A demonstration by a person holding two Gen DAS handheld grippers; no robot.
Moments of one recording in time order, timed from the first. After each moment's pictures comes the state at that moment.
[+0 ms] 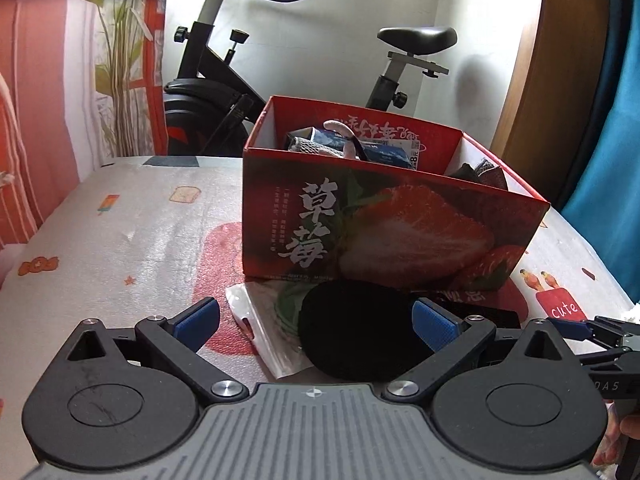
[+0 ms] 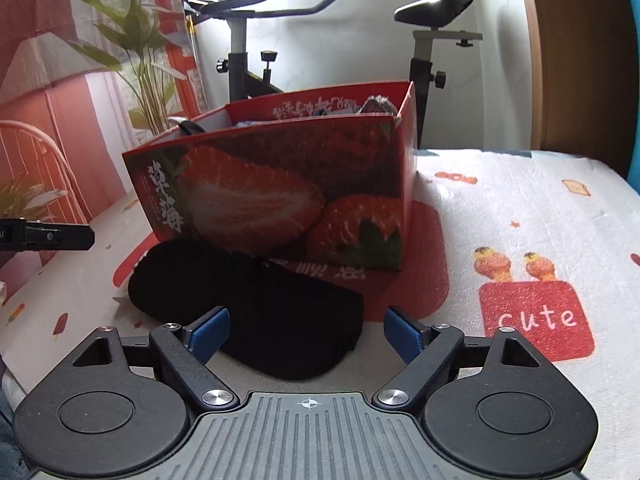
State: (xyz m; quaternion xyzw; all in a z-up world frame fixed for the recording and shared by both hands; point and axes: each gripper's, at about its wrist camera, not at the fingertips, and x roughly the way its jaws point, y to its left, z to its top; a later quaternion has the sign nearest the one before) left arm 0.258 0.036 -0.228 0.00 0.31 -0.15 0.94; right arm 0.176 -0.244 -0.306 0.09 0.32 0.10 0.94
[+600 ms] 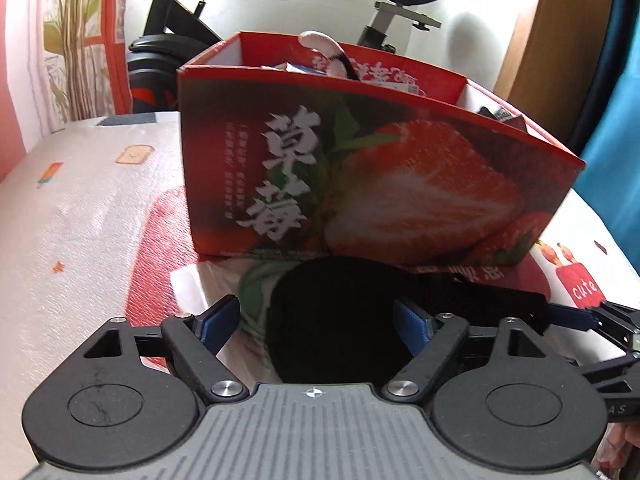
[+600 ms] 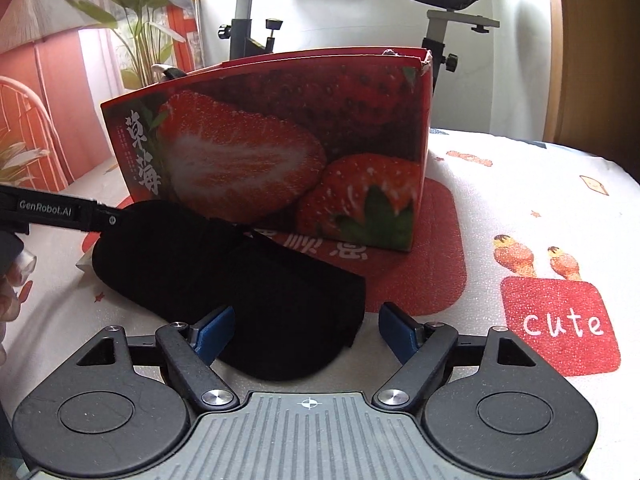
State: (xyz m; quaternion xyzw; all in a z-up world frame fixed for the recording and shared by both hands) left arm 0.328 0.009 -0.285 0.01 0.37 -0.18 0.91; right arm 0.205 -0.229 -0.333 0.05 0.34 0.10 0.93
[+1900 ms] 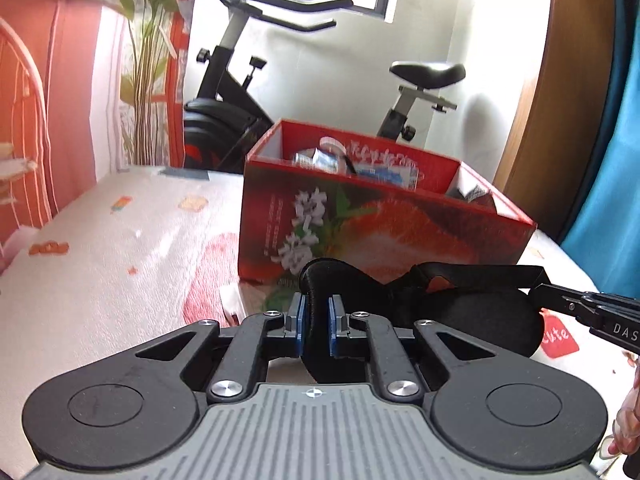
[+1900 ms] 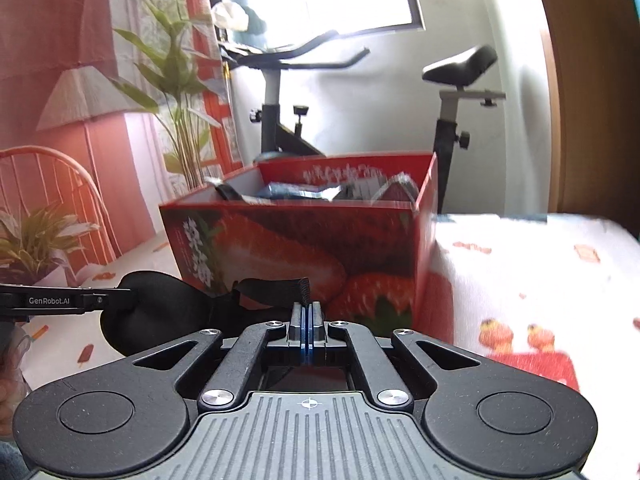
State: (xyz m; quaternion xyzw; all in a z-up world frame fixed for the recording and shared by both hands) left arm 0.236 0.020 -0.247 -0.04 0.29 -0.13 0.95; right arm 0.162 -0.252 -0.263 0.08 0.22 0.14 0.96
